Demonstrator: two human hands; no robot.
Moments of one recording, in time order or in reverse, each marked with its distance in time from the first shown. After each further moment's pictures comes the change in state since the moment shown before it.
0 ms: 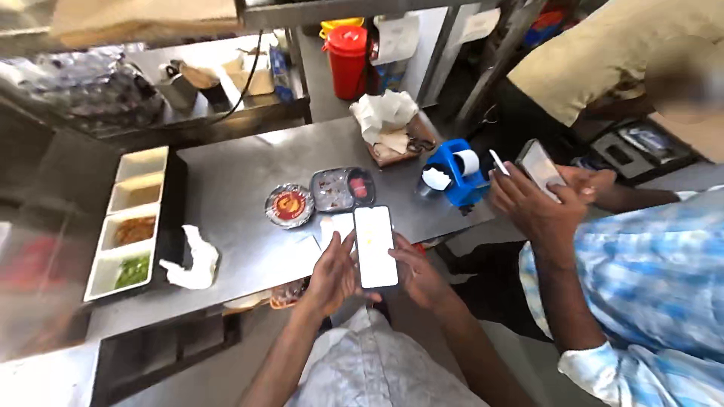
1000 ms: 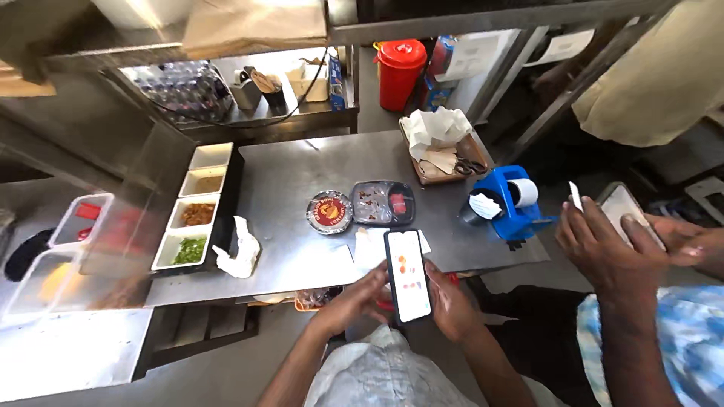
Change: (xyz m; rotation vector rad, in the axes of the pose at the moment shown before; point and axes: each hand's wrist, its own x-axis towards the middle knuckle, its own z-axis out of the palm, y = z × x) left_hand -0.031 0.013 -0.019 0.504 0.108 0.002; right_hand 0.018 0.012 0.004 -0.050 0.041 0.078
